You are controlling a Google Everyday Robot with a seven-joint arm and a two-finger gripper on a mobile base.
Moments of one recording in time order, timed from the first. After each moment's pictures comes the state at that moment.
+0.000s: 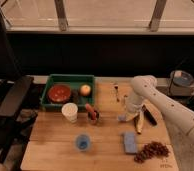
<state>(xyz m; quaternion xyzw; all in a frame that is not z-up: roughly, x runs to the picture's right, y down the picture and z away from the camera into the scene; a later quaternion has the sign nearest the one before) 0.195 0.168 0.853 -0.40 -0.16 -0.12 0.90</state>
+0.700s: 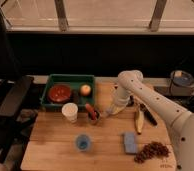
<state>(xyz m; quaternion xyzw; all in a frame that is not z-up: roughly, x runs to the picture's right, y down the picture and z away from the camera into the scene) 0.105 0.144 0.866 -0.36 -0.23 -0.16 0.89</state>
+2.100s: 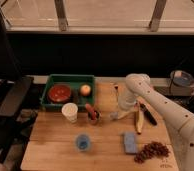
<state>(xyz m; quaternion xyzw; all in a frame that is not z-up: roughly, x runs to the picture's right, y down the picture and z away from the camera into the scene) 0.136 0.157 0.858 -0.38 -0.23 -0.14 0.88</state>
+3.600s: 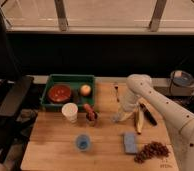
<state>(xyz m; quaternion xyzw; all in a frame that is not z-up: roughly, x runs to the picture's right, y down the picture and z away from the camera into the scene) 0.159 0.171 0.849 -0.40 -0.23 -0.15 0.87</state>
